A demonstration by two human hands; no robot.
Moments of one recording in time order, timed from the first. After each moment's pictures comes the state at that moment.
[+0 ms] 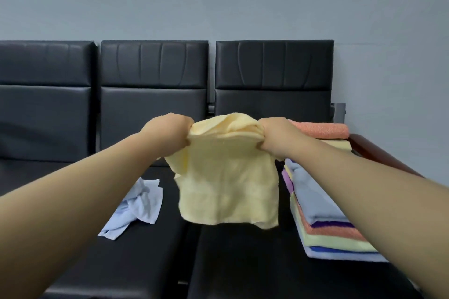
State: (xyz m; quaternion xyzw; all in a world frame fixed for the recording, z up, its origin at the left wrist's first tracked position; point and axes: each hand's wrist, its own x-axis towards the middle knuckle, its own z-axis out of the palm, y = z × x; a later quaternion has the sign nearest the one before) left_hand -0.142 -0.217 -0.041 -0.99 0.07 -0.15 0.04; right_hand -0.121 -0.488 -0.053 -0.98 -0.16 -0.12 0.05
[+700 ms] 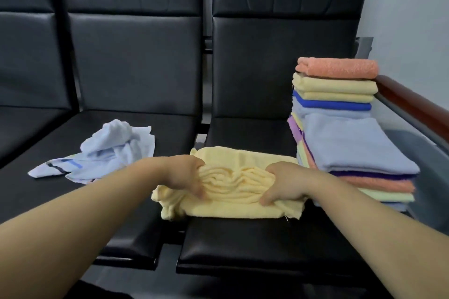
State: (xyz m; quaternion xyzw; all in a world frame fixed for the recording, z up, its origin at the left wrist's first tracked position) left_hand -0.149 -0.228 -0.237 -0.95 0.13 0.25 -0.12; right_hand -0.168 -0.511 -0.231 -0.95 -0.07 0.27 0.14
